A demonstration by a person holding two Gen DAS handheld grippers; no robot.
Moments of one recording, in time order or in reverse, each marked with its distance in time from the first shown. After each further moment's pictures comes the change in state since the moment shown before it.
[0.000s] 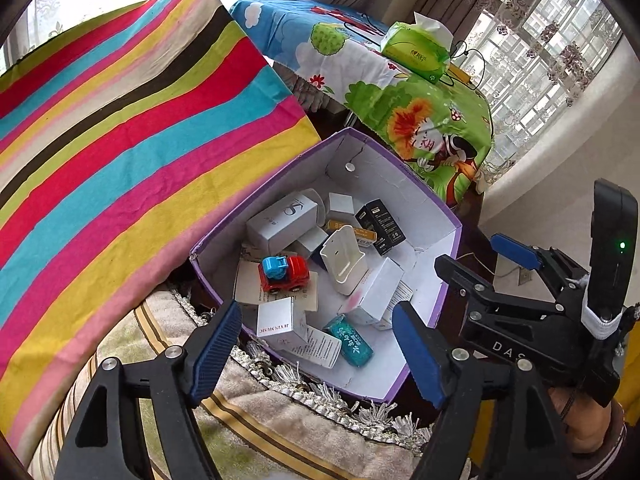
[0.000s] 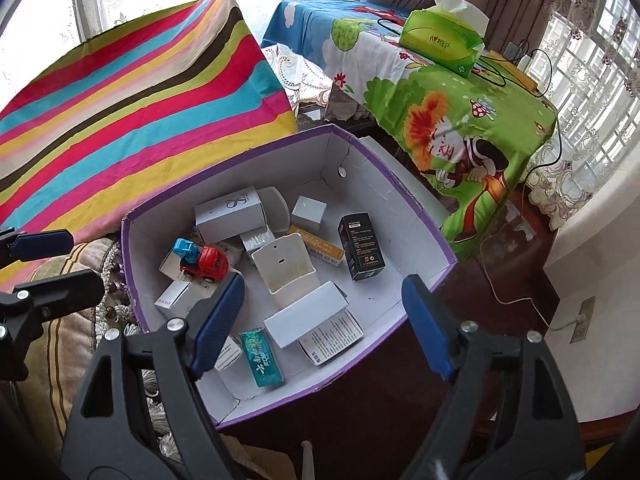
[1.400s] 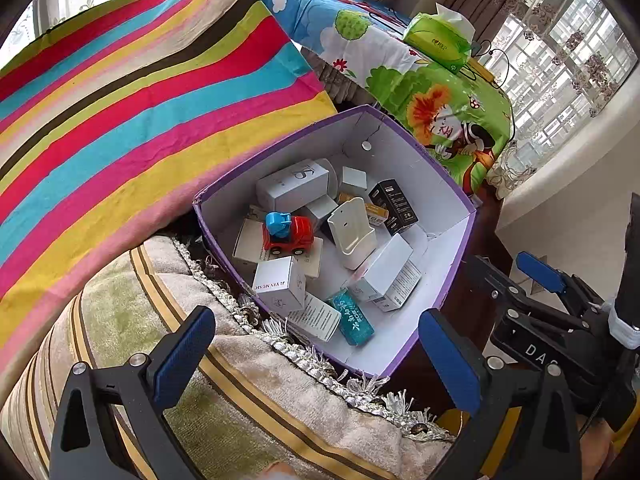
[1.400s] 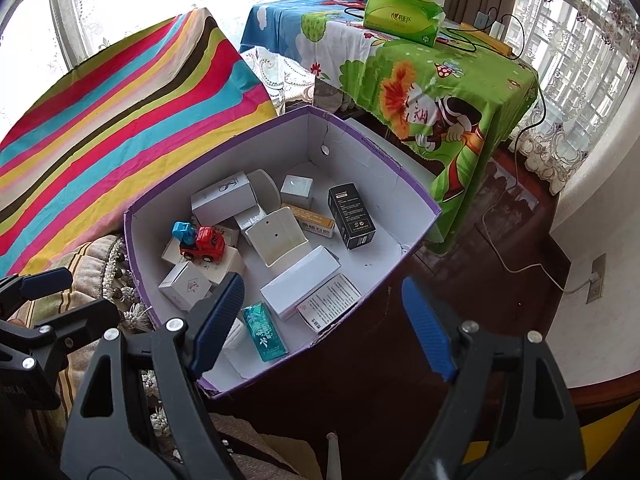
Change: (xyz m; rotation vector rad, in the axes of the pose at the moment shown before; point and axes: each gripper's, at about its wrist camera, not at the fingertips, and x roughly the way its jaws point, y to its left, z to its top) left arm 0.007 -0.012 -0.033 -0.084 0.007 0.065; right arm -0.012 -0.021 -0.032 0.116 -0.001 0.026
